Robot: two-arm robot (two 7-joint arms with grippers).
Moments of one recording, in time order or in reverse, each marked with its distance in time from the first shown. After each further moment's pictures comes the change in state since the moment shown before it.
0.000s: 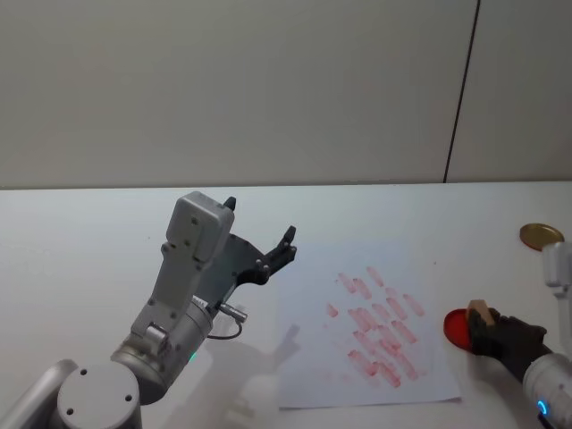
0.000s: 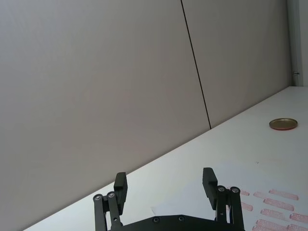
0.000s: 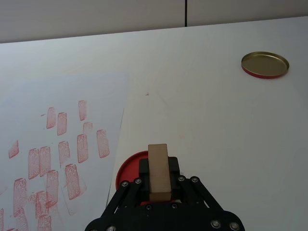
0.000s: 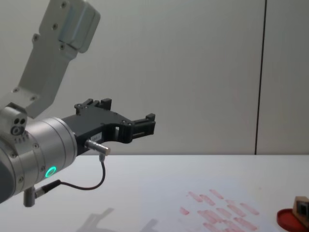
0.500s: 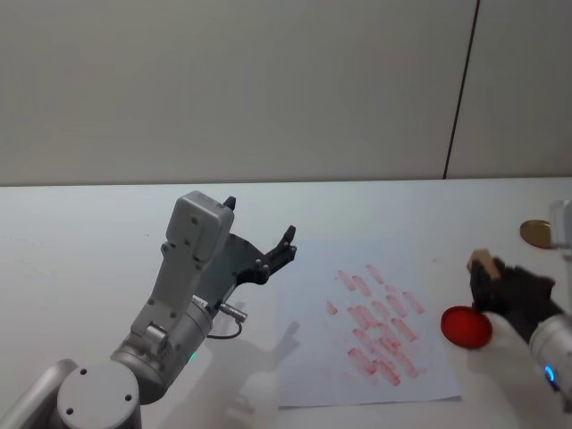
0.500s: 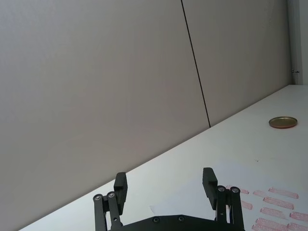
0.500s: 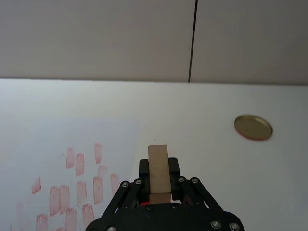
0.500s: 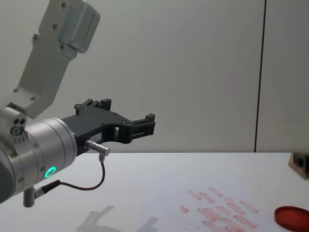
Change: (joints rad) left arm 0.000 0.000 0.000 0.000 0.000 0.000 0.000; right arm 0.010 0.010 -0.003 -0.114 -0.089 -0.029 0.012
